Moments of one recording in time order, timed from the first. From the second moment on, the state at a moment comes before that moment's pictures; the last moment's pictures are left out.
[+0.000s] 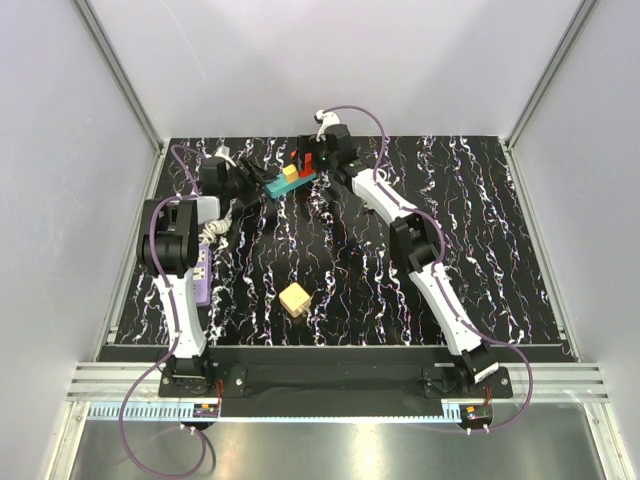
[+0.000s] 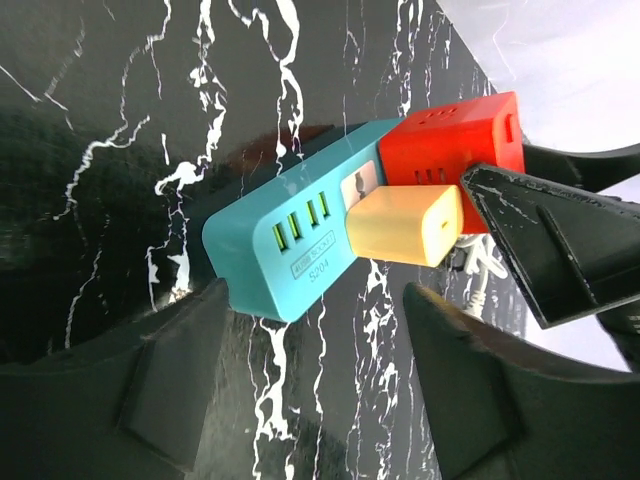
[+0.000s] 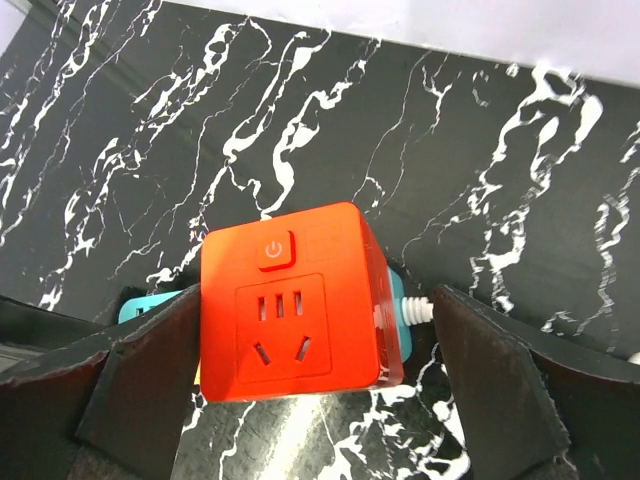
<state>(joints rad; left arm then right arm) -0.02 2.16 1.31 0.37 0.47 -0.86 0.50 2.80 2.60 -0.16 -0.12 0.30</state>
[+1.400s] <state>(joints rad) -0.08 2.25 1.49 0.23 0.44 -0.79 0.50 2.78 2.67 -0.17 -0.19 0.13</state>
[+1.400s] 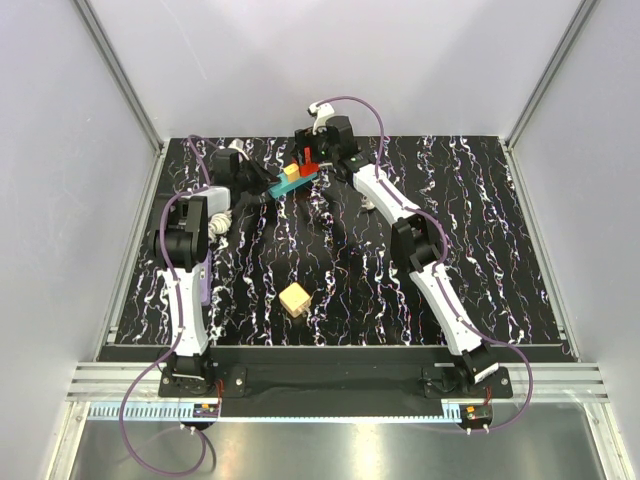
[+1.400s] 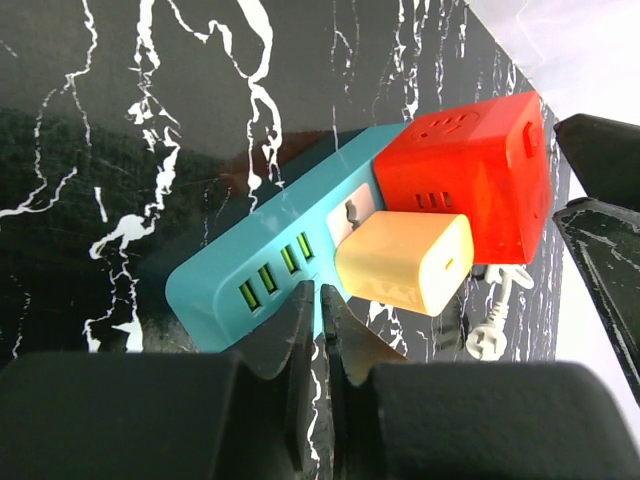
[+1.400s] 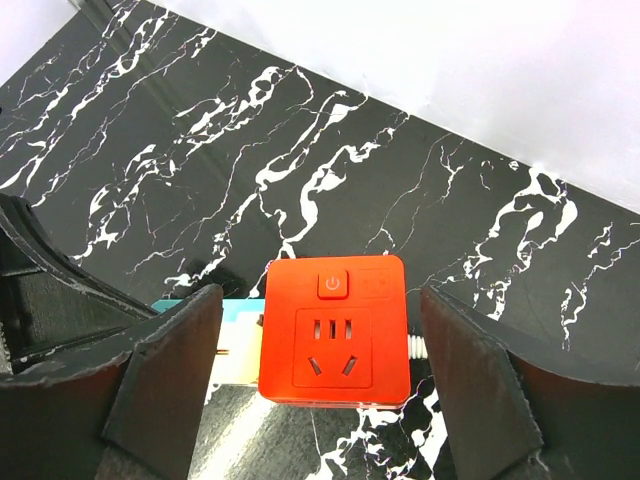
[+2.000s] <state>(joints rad) -0.08 2.25 1.51 0.20 0.42 -0.79 0.50 2.82 2.68 -0.15 -0.18 0.12</state>
